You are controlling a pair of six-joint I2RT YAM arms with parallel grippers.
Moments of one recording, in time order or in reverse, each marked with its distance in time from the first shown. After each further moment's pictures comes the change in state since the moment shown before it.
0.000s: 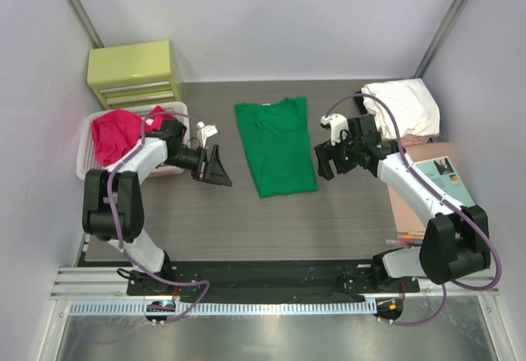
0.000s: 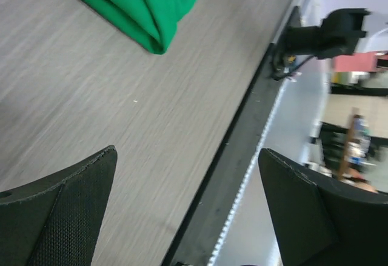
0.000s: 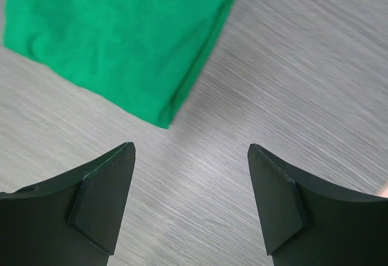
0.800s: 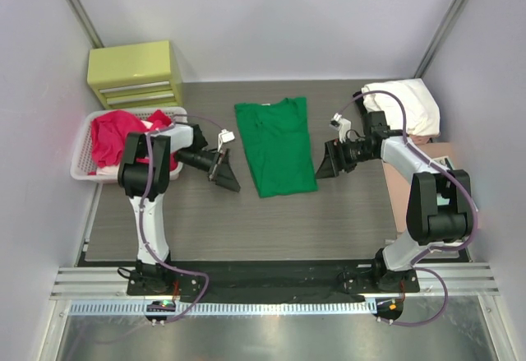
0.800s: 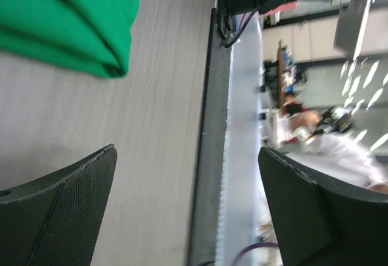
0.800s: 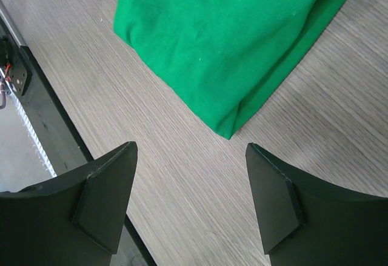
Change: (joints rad) left arm -0.087 0.562 0.330 -0.496 0.316 0.663; right arm -0.210 0.272 0.064 -0.071 -0.631 -0.093
